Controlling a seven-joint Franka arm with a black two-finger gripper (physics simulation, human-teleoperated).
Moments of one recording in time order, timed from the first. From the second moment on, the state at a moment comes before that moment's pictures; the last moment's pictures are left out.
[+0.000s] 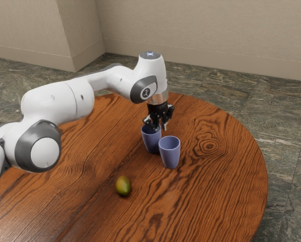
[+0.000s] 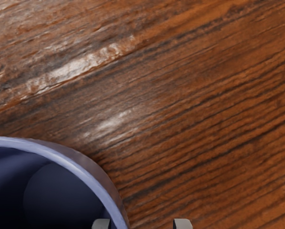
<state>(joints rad) 0.01 0.97 -0.29 -0.93 0.31 1.96 -1.38</state>
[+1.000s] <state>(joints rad) -0.02 0.71 -0.24 -1.06 0.31 1.88 -1.38</state>
